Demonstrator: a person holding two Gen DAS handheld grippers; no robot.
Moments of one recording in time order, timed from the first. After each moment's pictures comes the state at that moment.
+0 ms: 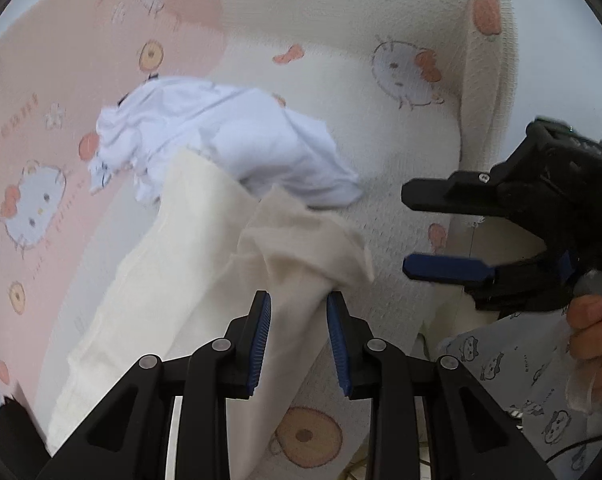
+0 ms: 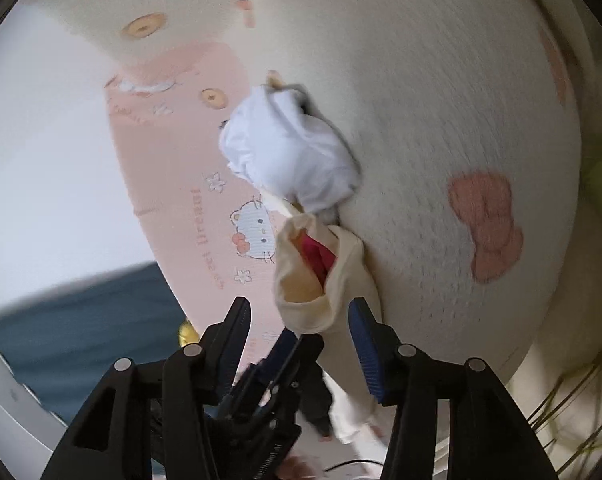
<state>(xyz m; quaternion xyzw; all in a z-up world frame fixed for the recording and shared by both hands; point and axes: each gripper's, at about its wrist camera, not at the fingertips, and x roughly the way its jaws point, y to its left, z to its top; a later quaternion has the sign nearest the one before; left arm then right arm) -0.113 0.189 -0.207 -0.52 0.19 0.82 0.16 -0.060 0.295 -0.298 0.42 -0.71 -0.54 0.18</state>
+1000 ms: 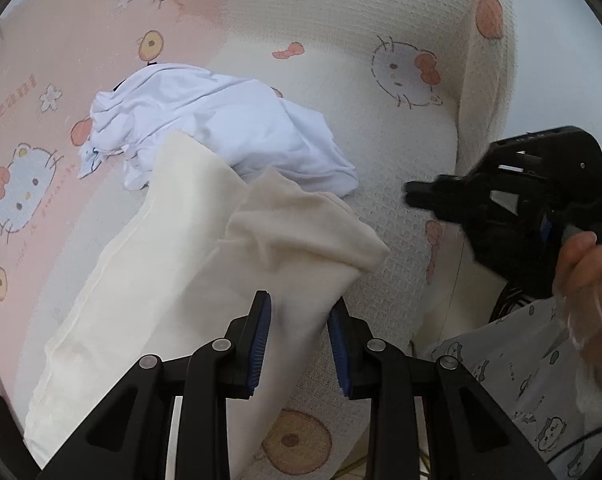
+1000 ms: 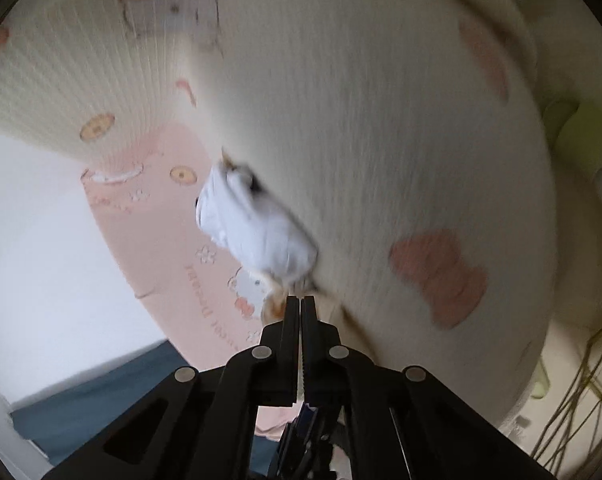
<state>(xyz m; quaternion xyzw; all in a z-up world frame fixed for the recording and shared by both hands) -0.108 0.183 -0.216 -0.52 0.16 0.82 0.18 -0.064 0.321 -0.304 0.38 -0.76 -0.52 0.08</state>
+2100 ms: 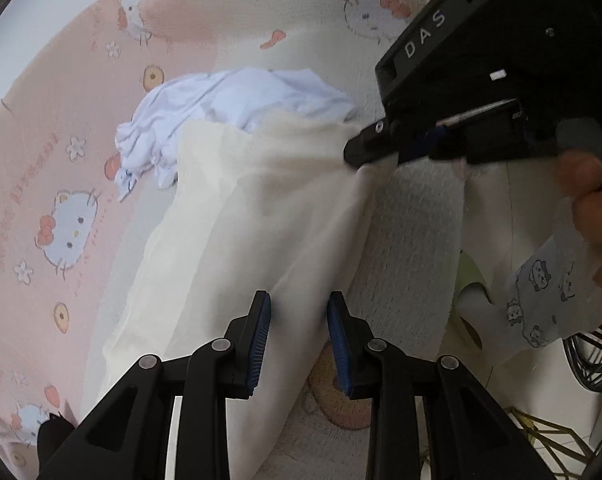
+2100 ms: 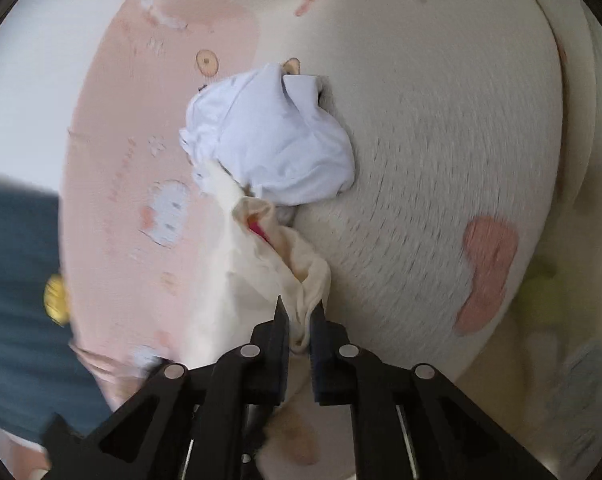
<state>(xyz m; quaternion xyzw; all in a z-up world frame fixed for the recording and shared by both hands) -0.051 0.173 -0.250 -0.46 0.33 0.81 0.14 -0.086 0.238 -0.260 0.46 -0.46 -0.75 0.10</state>
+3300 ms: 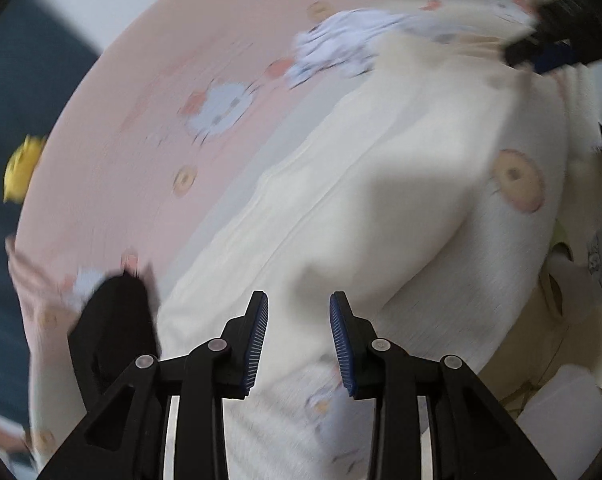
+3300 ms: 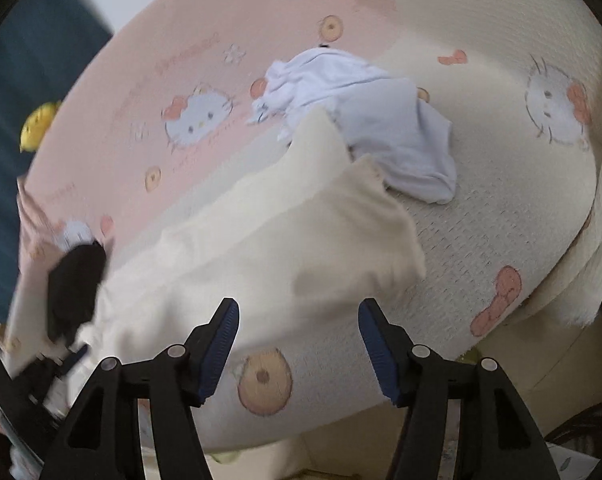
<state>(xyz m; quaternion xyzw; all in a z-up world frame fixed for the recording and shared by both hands) 0.047 0.009 -0.221 -0.45 0.30 0.84 -0.08 -0.060 0.164 -0.188 0.47 -0.16 -0.85 0.15</state>
